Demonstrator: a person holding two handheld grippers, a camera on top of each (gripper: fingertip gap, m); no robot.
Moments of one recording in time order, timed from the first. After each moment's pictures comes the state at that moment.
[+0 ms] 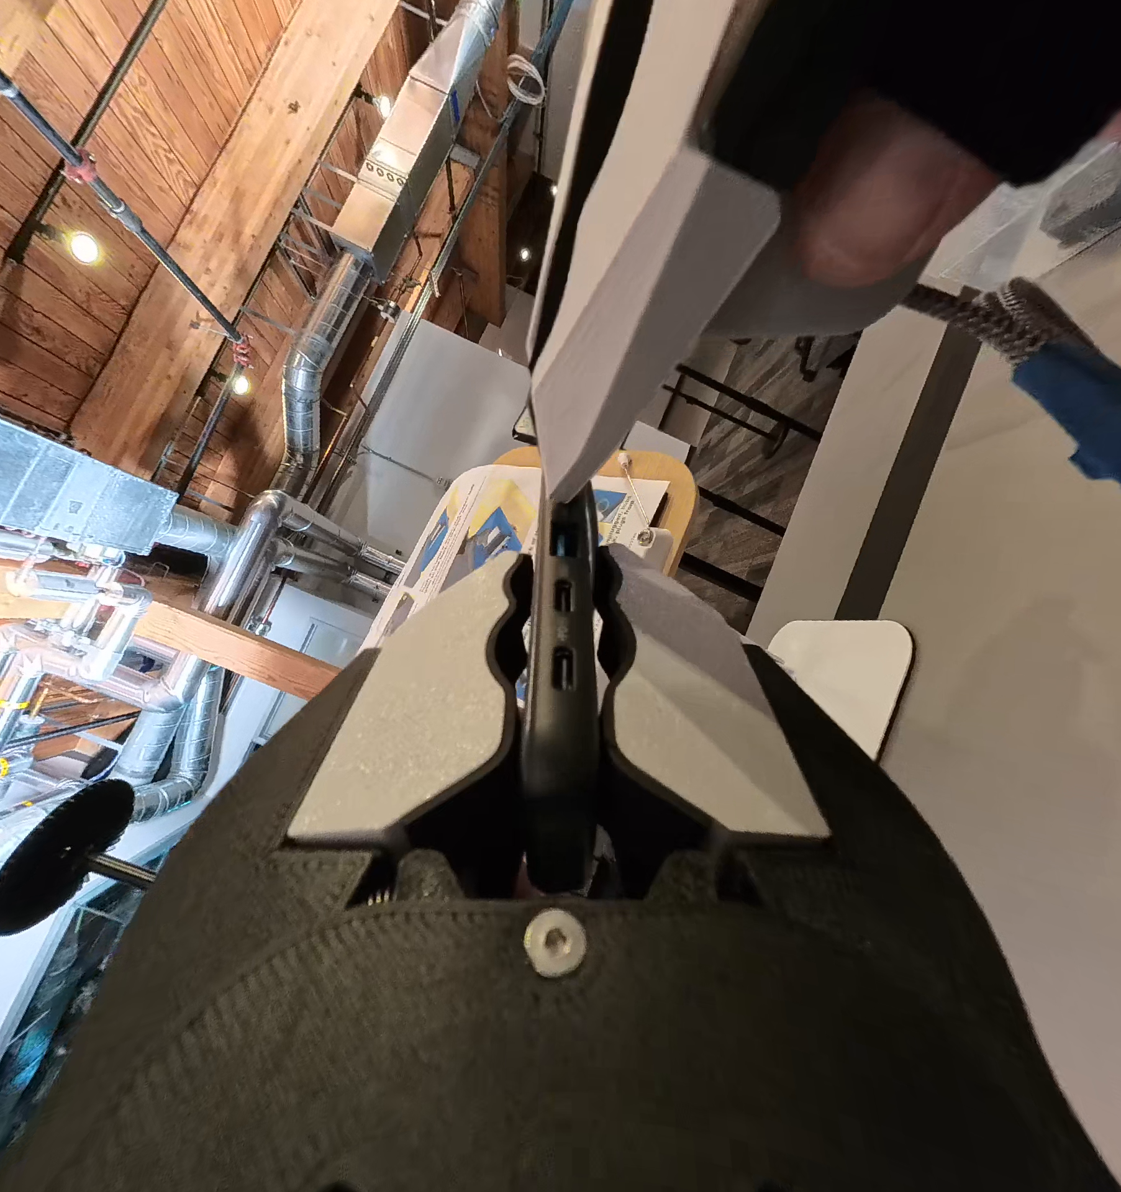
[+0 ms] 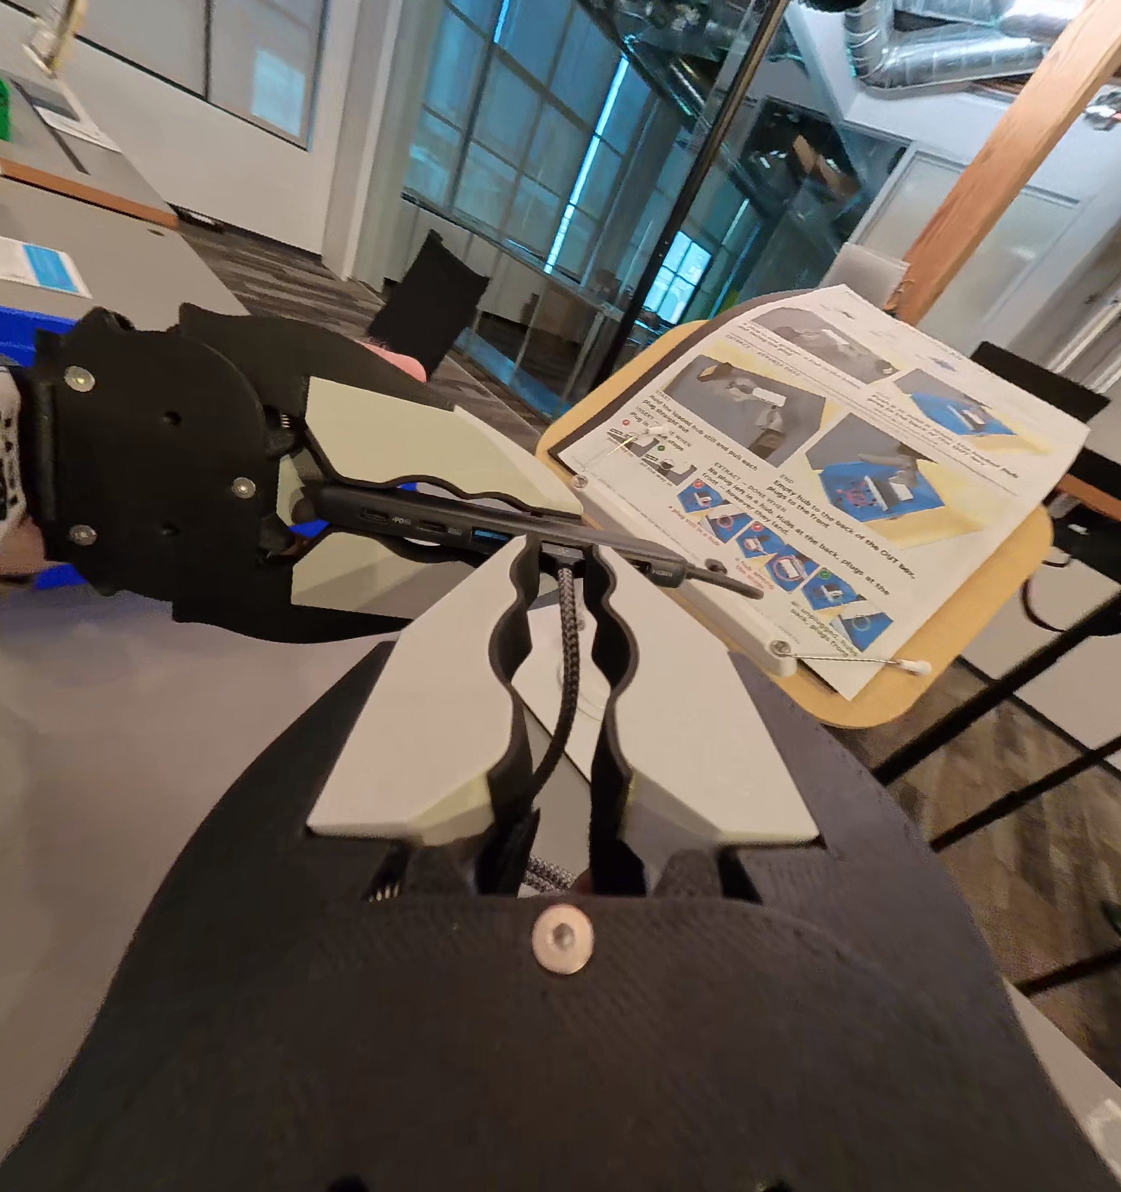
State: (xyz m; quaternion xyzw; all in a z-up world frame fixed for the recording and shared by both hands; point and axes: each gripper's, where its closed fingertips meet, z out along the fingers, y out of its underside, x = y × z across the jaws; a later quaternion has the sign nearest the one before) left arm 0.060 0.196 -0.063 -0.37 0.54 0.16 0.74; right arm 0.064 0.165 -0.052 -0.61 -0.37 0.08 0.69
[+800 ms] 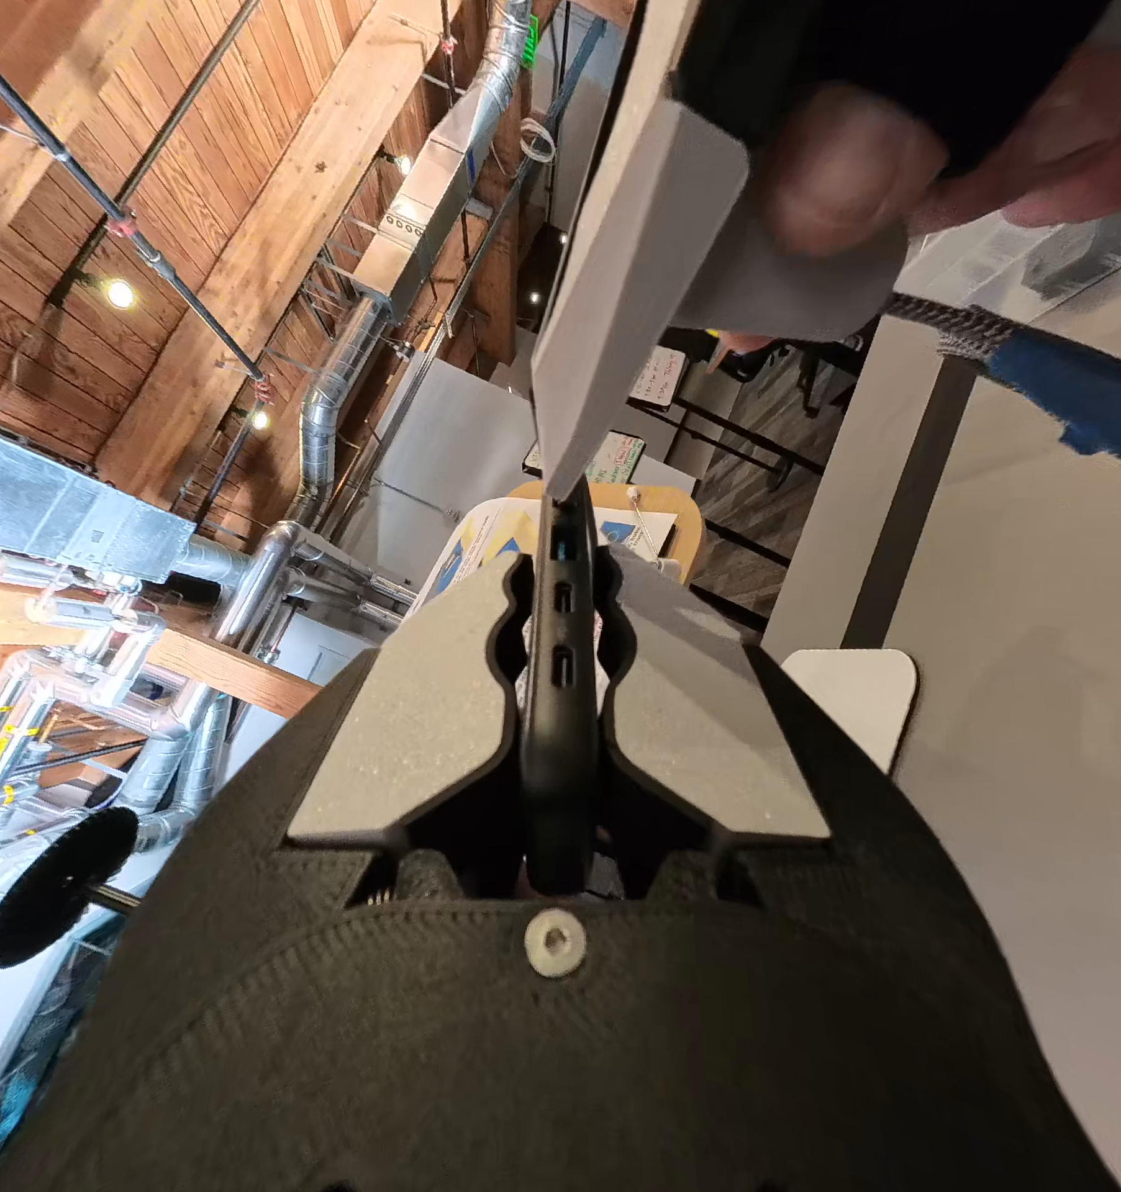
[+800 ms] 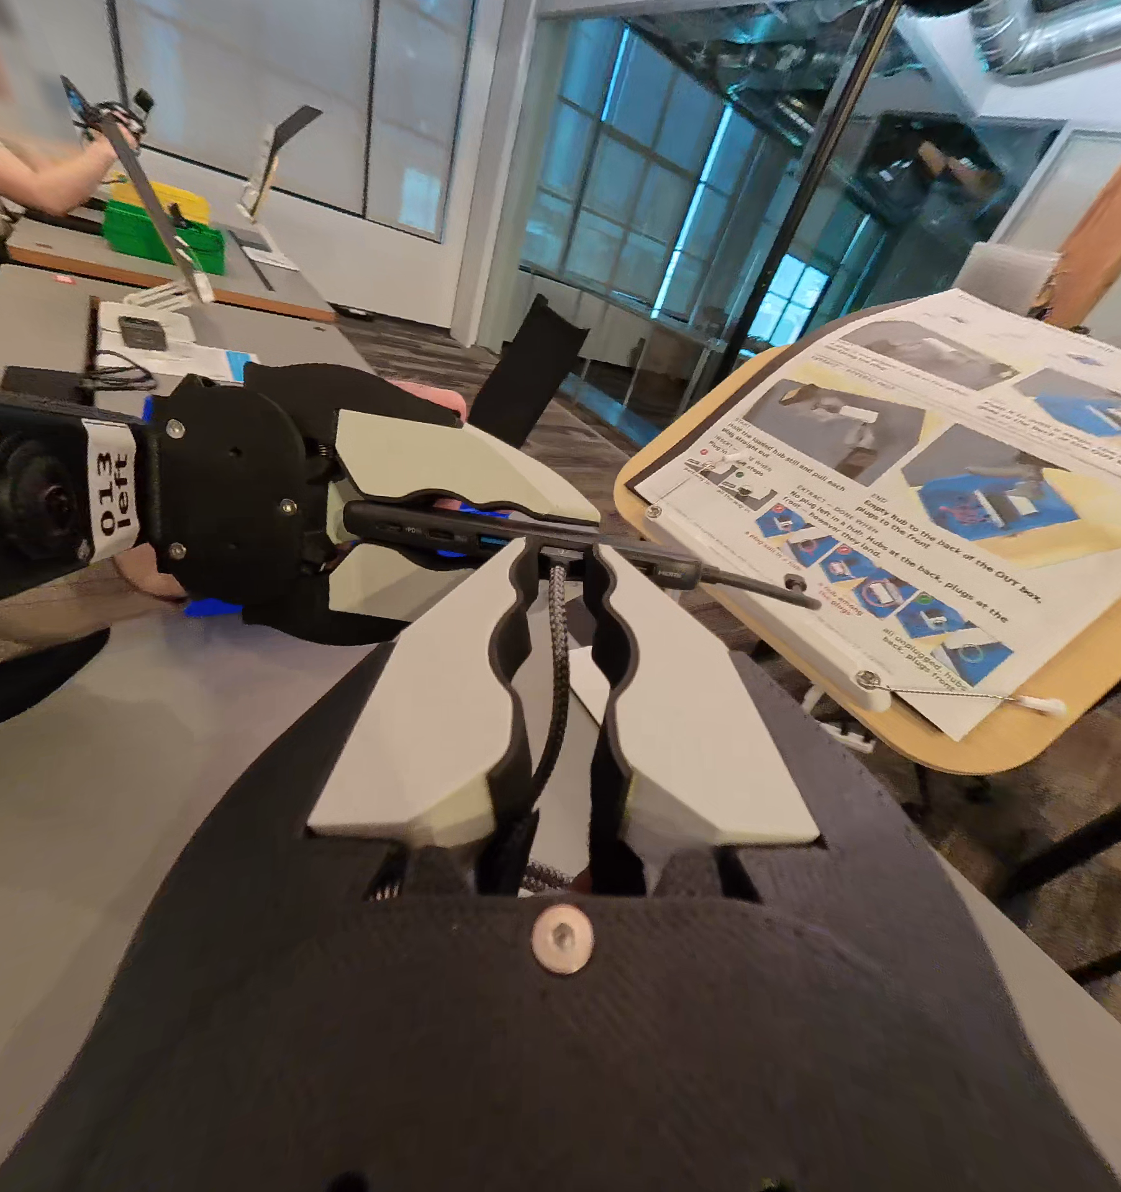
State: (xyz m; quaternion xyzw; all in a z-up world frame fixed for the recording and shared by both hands) left arm 0.061 0.183 -0.056 -0.34 0.54 0.15 0.76; right arm 0.062 0.153 -0.045 -0.60 -0.39 0.19 0.67
